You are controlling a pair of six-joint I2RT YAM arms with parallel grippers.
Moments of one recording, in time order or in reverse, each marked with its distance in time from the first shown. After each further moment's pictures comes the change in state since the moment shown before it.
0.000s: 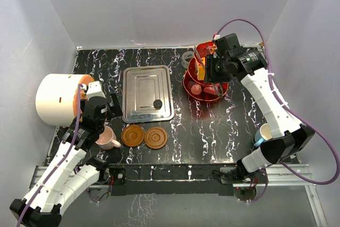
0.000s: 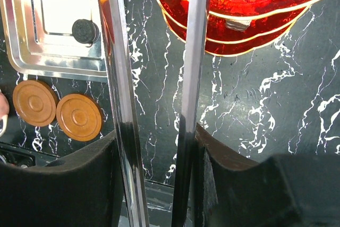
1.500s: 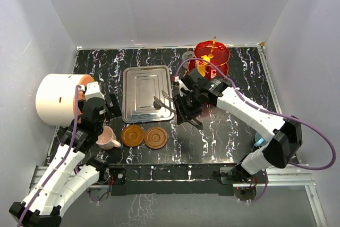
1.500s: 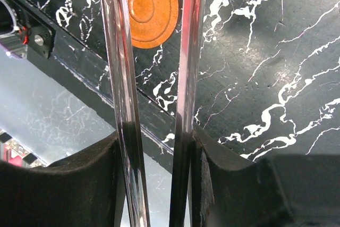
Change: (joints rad) left arm 0.000 -0.029 0.000 -0.003 0.002 0.000; right arm 0.337 -0.034 -0.389 0.162 -0.315 0.005
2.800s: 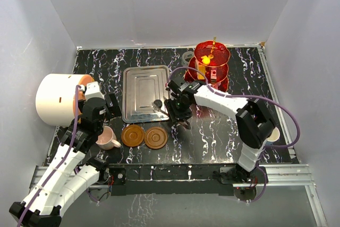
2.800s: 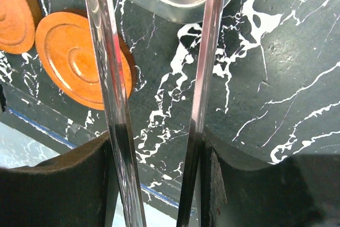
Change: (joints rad) left arm 0.000 0.001 0.000 0.000 -0.007 0.000; right arm 0.010 0.295 -0.045 0.200 0.071 0.048
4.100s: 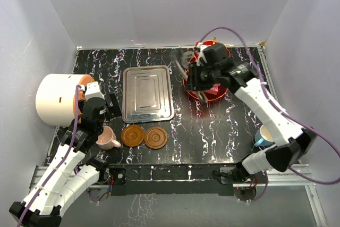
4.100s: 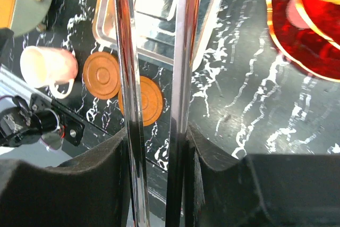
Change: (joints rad) left arm 0.000 0.002 0.000 0.000 0.001 0.000; right arm -0.150 -0.303 0.266 -0.122 0.052 0.022
